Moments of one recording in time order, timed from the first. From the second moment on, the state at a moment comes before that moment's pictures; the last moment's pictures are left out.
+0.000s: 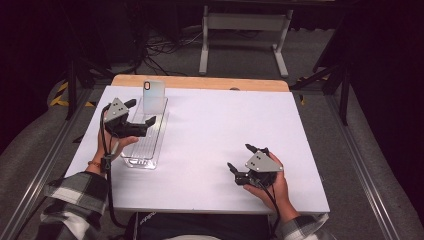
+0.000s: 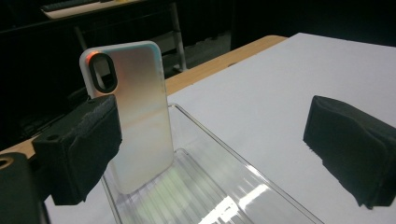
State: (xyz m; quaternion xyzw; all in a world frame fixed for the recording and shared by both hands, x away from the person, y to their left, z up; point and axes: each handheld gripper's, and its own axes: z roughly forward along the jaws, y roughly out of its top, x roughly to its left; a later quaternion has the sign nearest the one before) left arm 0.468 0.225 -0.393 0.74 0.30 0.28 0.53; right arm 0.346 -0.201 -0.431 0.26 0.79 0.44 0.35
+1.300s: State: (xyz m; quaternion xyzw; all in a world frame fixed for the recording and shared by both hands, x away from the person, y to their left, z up) left arm 0.442 0.210 -0.380 0.75 0.25 0.29 0.54; right arm 0.343 -0.207 -0.424 0.26 0.77 0.45 0.36
